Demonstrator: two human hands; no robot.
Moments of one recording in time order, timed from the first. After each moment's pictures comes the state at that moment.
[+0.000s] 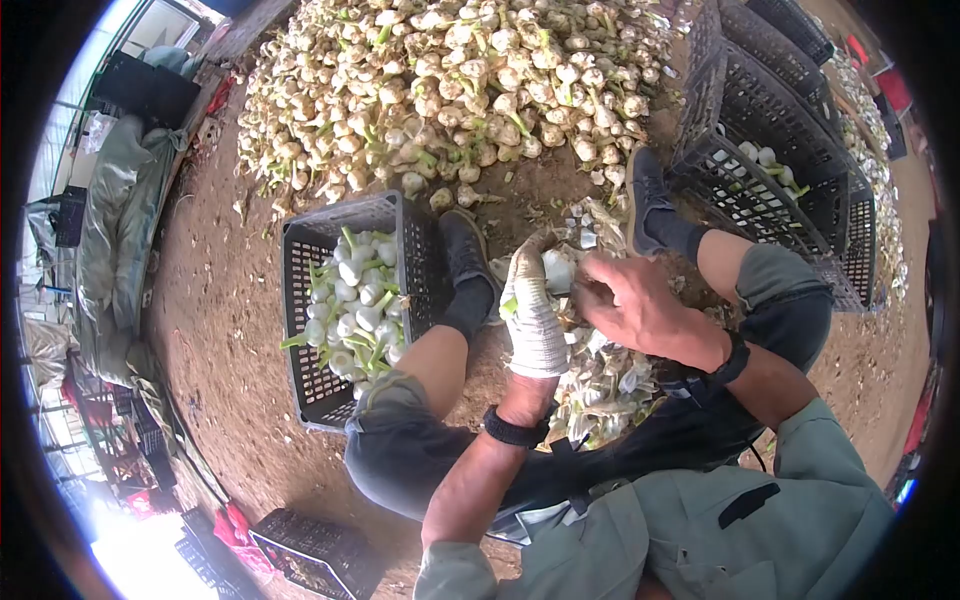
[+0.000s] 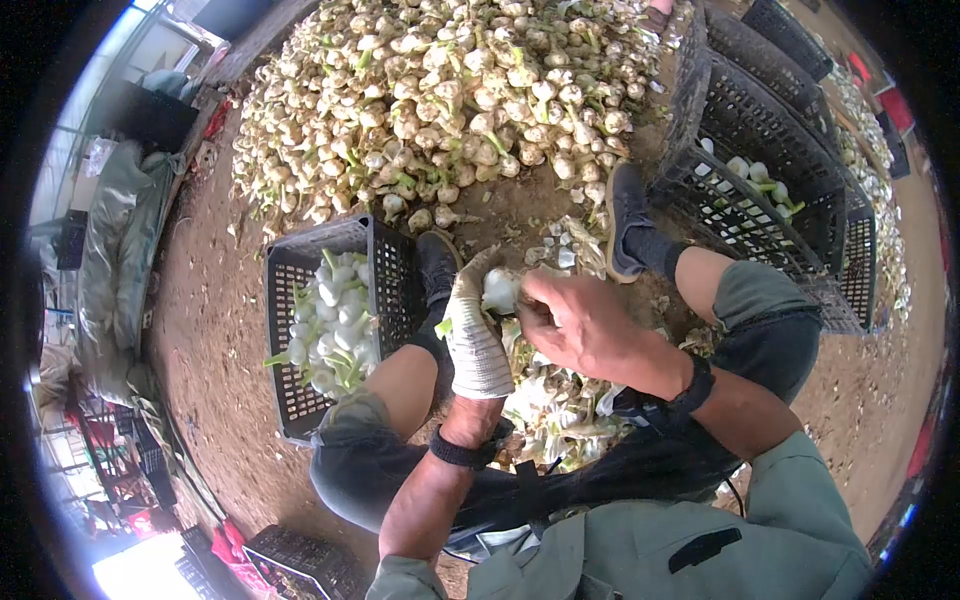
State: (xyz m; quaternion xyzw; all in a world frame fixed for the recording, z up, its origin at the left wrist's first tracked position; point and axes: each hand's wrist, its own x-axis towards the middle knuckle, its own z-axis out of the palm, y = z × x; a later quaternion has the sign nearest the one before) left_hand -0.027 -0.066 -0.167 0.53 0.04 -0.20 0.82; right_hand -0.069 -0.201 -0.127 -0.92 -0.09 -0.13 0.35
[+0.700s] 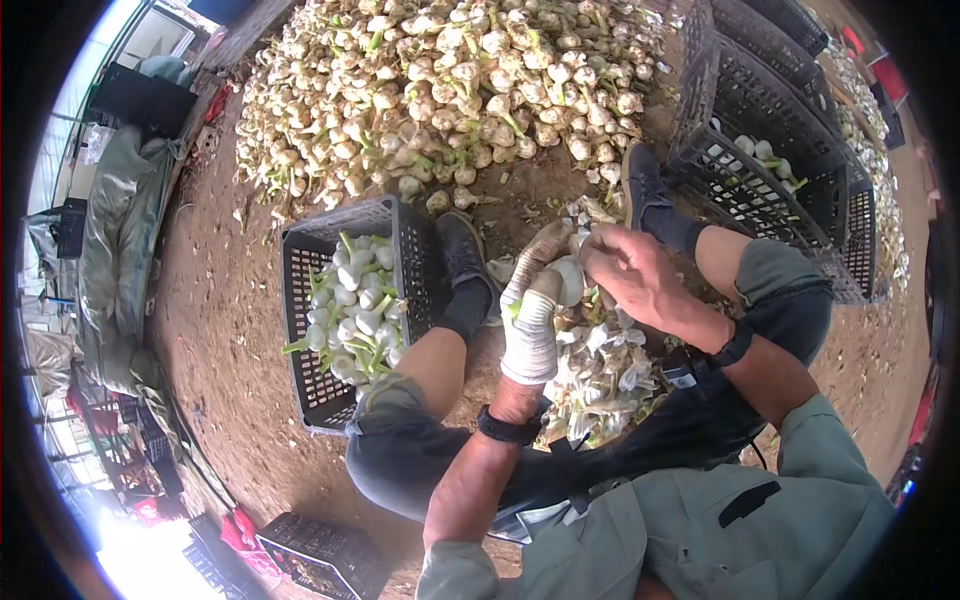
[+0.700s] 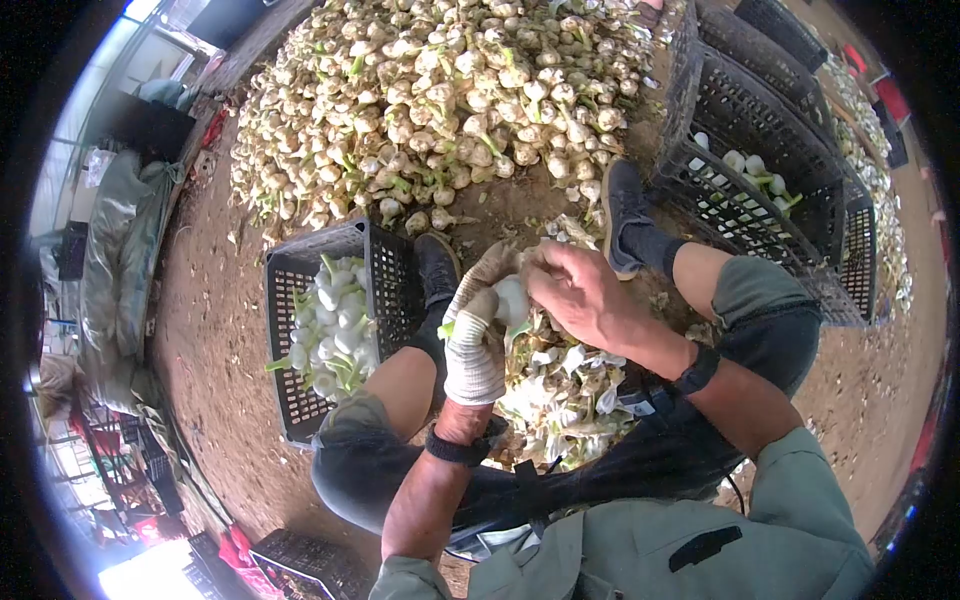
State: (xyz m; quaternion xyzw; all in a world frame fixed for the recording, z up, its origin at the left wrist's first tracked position) left_hand -0.029 -0.063 -0.157 0.45 -0.05 -0.26 0.85; right_hand -0.064 -0.221 -0.123 -0.78 0.06 0.04 0.63
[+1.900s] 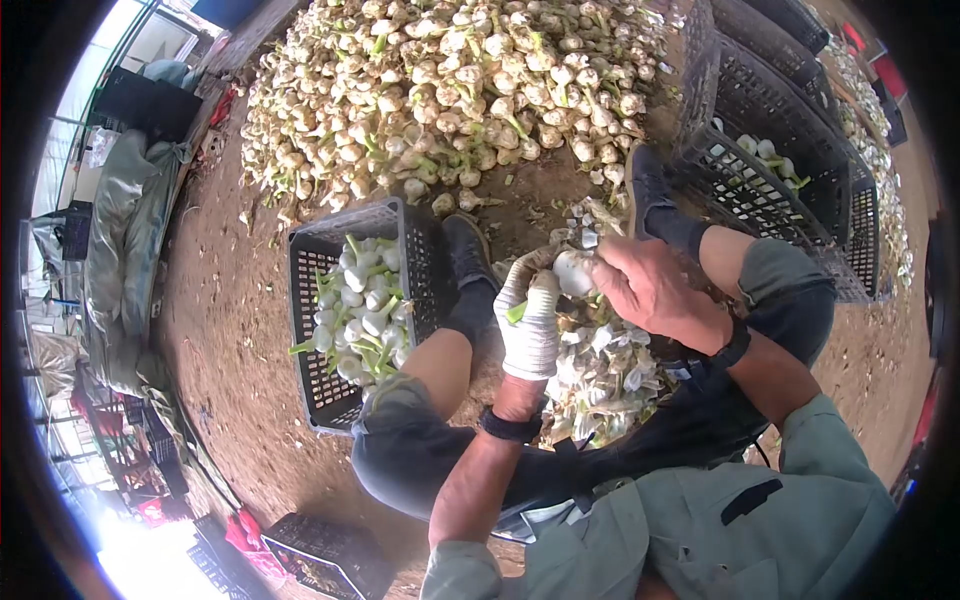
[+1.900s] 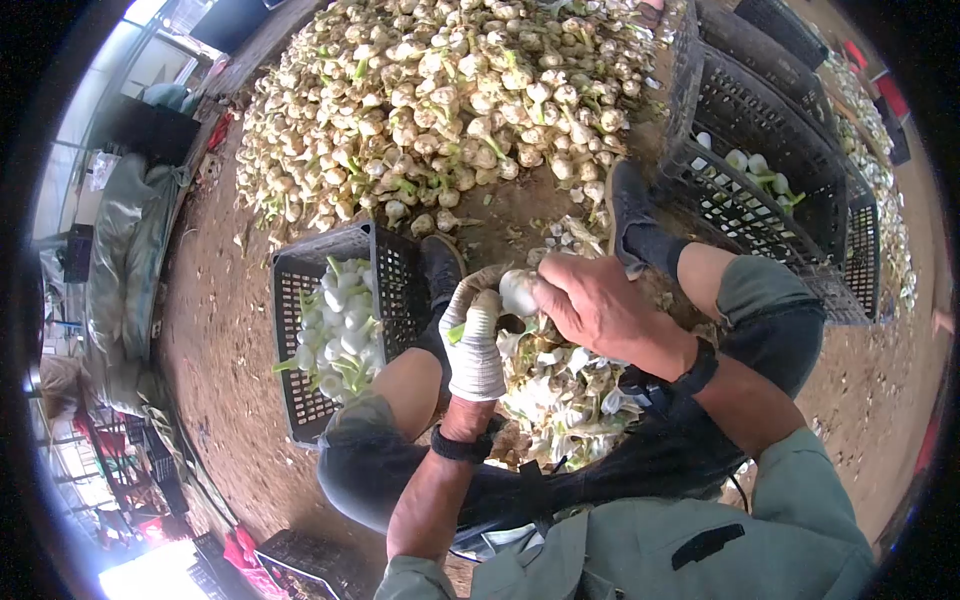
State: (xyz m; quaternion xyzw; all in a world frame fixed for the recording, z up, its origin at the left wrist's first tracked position) left_hand -0.032 -0.054 -0.161 0.56 -0.01 -0.20 0.80; right_hand -0.068 -0.226 -0.128 -0.91 -0.09 -0.15 0.38
